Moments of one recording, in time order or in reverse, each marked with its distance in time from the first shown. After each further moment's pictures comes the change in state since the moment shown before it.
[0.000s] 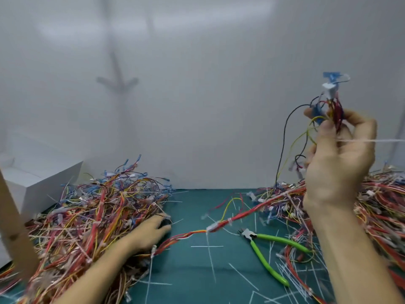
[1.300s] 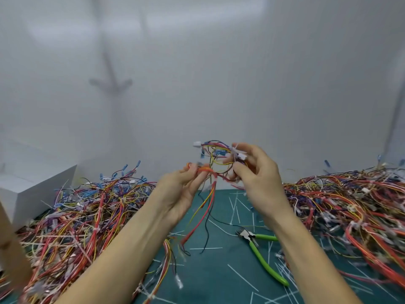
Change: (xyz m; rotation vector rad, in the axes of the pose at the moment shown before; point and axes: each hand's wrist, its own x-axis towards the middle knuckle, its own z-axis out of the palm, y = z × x) left_hand -0.036 0.163 -0.061 -1.855 0.092 0.029; right_hand -0.041 0.041 0.028 -0.187 -0.497 0.442
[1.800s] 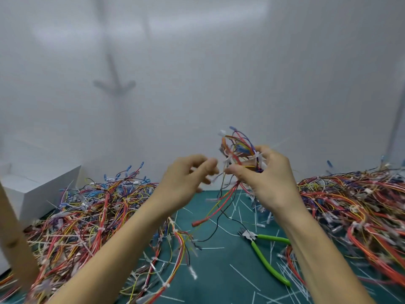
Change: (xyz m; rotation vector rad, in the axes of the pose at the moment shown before) left_hand -0.003 0.011 0.004 1.275 -0.162 0.430; right_hand 0.000 -0.012 -0.012 -0.139 0.004 0.013
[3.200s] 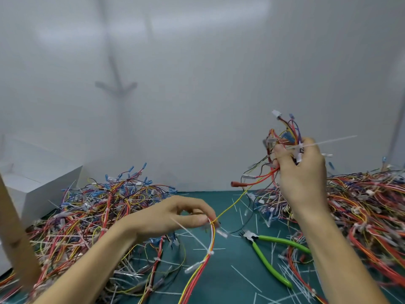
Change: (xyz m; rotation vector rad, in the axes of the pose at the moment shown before) left_hand -0.029 -0.047 -0.030 -0.022 -0.635 -0.045; right_hand 0.012 0.016 -0.029 -0.146 0.424 -0.128
